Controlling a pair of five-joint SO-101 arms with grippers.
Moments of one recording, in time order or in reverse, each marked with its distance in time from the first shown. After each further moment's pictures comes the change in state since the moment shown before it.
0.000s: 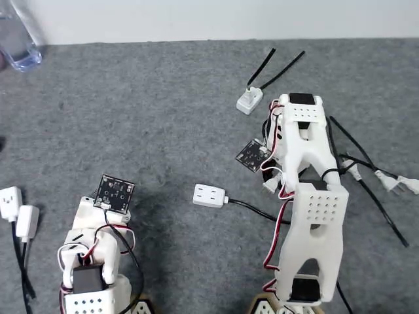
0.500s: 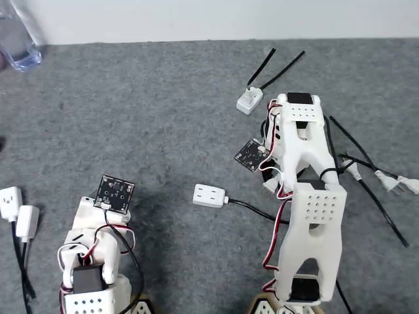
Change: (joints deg) left arm 0.0 0.0 0.0 0.0 0.0; right arm -0.8 -0.1 -0.4 0.7 -0.4
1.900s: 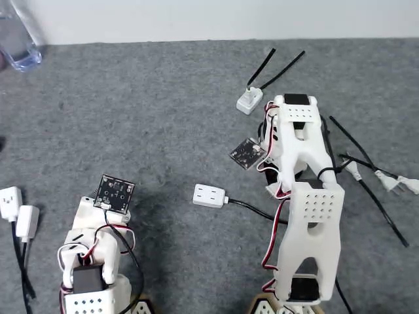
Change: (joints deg) left arm 0.0 0.0 0.0 0.0 0.0; right arm -0.6 0.2 0.4 0.6 -6.1
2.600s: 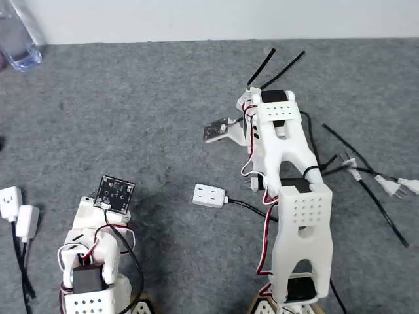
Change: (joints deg) left arm 0.0 0.0 0.0 0.0 0.0; right arm -7.6 -4.4 0.3 0.0 -49.0
